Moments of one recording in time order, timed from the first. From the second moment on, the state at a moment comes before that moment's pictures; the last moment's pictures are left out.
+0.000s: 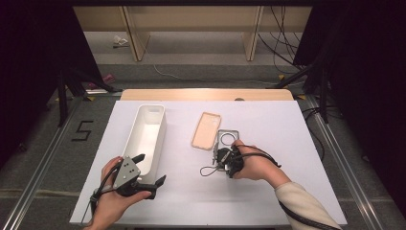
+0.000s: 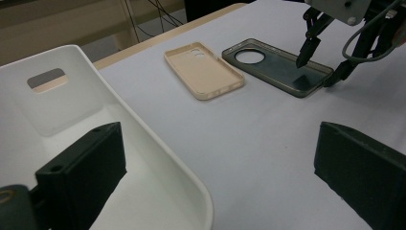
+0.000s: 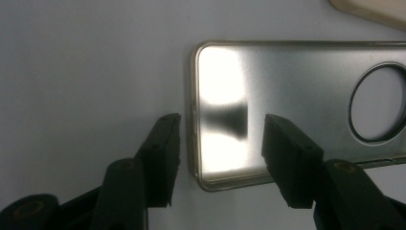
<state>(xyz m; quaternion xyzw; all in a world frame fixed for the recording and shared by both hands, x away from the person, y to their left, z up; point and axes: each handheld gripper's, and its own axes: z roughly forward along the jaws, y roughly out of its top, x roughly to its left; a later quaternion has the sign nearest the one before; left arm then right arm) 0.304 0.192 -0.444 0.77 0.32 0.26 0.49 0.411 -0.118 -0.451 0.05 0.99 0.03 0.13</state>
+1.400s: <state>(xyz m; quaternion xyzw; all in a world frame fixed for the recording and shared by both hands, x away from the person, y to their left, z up) 0.303 0.191 -0.444 0.77 0.32 0.26 0.48 0.409 -0.110 -0.457 0.04 0.99 0.01 0.09</state>
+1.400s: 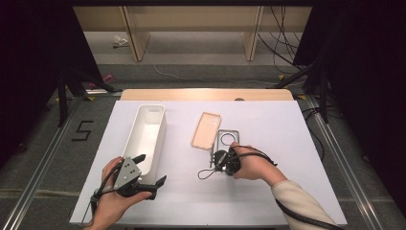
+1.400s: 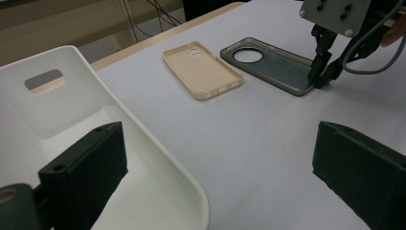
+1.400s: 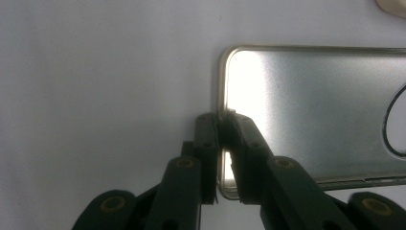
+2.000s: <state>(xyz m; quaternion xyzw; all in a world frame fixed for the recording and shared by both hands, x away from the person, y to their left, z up) 0.303 0.191 -0.444 0.77 0.32 0.26 0.49 0.407 -0.111 -0.457 0.04 0.99 0.01 0.09</state>
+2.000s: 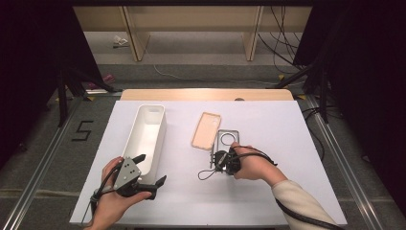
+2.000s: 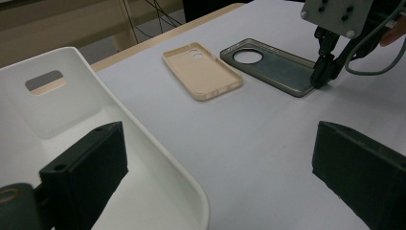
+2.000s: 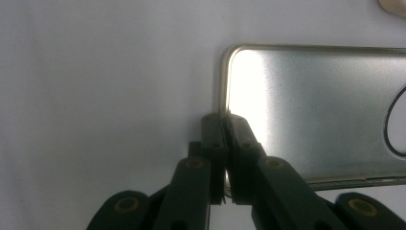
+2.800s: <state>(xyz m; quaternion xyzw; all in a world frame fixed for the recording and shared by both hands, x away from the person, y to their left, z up) 0.302 0.193 -0.442 0.77 0.32 0.26 0.49 0.400 -0.122 -0.435 0.05 0.99 0.06 0.10</state>
